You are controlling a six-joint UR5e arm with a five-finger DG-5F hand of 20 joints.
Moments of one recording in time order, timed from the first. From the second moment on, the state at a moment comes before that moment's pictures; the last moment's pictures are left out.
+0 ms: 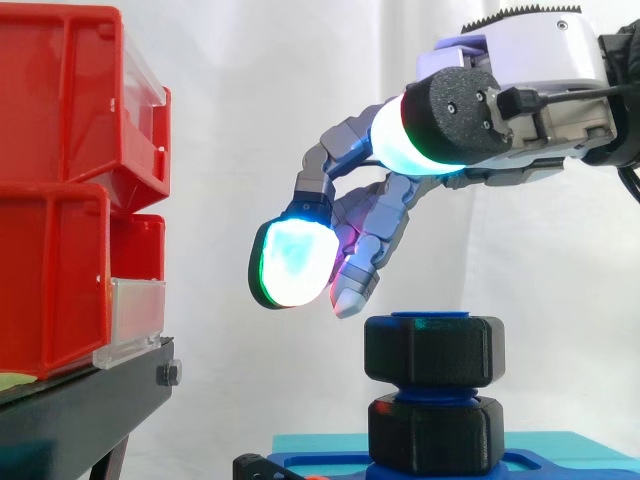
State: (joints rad) arm 0.14 -2.24 -1.02 -3.07 -1.54 -1.32
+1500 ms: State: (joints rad) arm 0.13 -2.24 -1.05 -3.11 -1.55 -1.31
